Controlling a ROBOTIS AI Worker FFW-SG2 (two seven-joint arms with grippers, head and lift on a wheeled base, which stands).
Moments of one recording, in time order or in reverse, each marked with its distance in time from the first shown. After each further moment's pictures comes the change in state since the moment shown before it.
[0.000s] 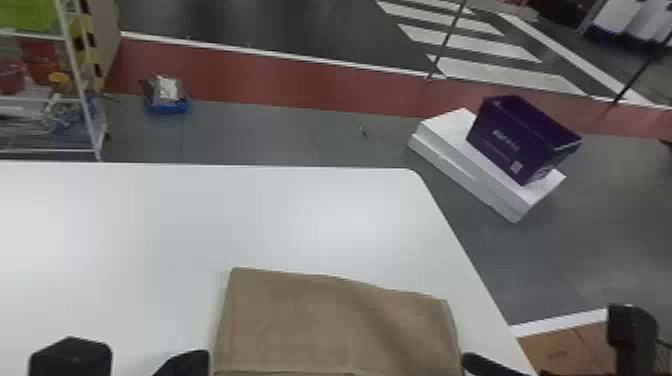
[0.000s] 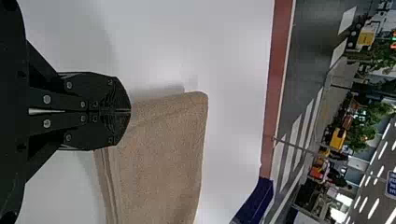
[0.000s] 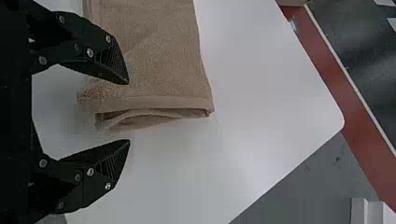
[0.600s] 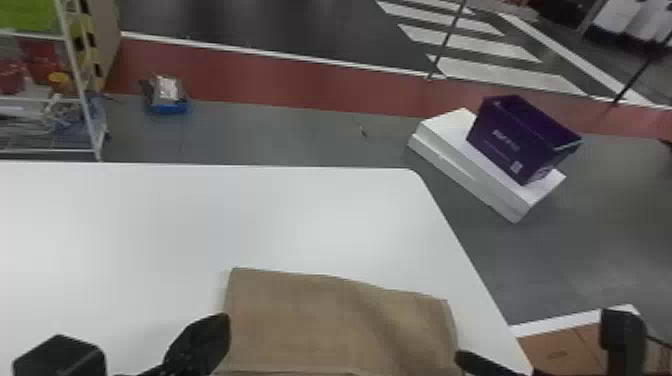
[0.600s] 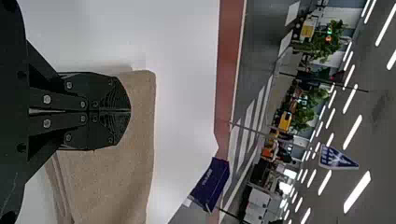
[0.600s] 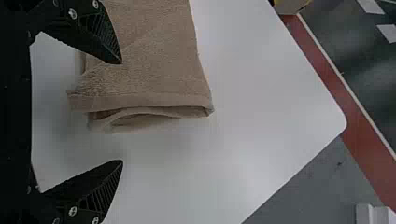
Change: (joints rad) left arm 0.026 0.011 -0.045 0.022 0.010 -0.269 -0.035; right arm 0.000 0.000 0.019 0.082 0.014 -0.096 0.064
